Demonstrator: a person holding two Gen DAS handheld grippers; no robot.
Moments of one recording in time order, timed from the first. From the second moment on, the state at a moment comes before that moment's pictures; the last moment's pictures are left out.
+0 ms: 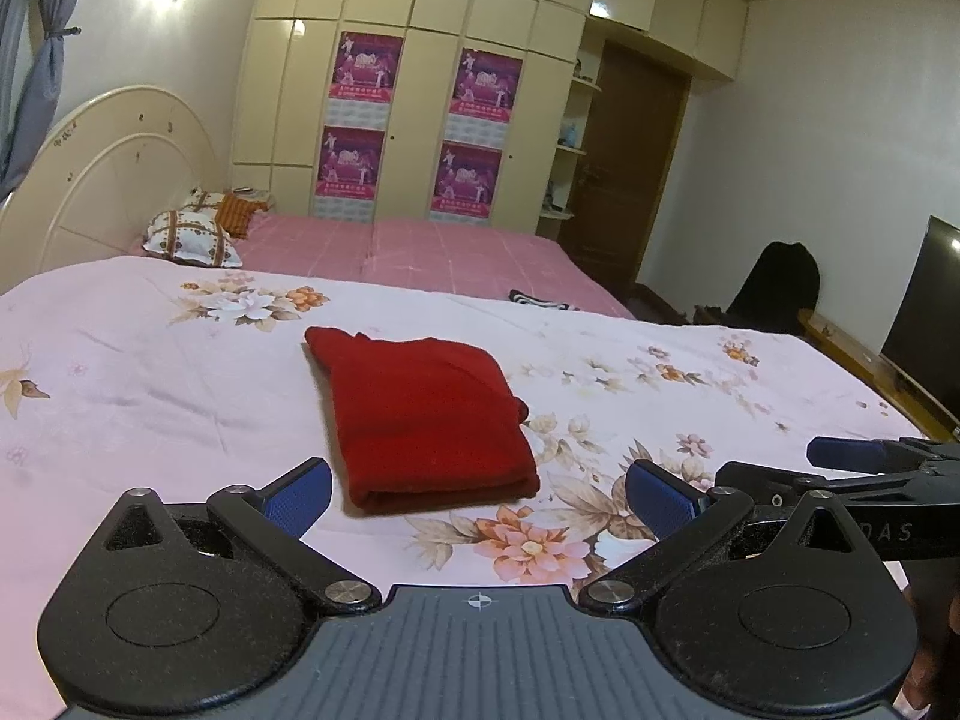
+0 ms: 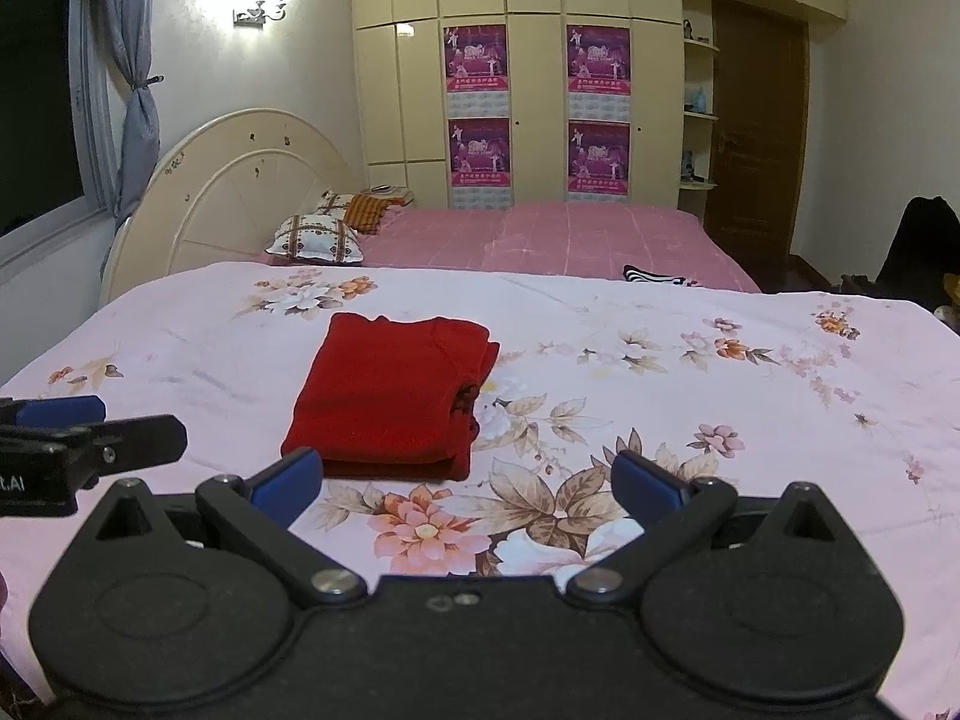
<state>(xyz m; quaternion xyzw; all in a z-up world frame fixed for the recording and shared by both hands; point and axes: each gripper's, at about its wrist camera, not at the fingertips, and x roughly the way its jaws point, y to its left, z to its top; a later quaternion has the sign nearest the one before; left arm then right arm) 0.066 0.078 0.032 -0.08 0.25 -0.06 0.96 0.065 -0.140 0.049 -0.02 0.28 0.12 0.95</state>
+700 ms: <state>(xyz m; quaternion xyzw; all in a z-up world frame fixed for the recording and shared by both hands) 0.065 0.082 0.032 -0.08 0.25 -0.07 0.96 0.061 -0.137 0.050 -0.02 0.28 0.12 0.95</state>
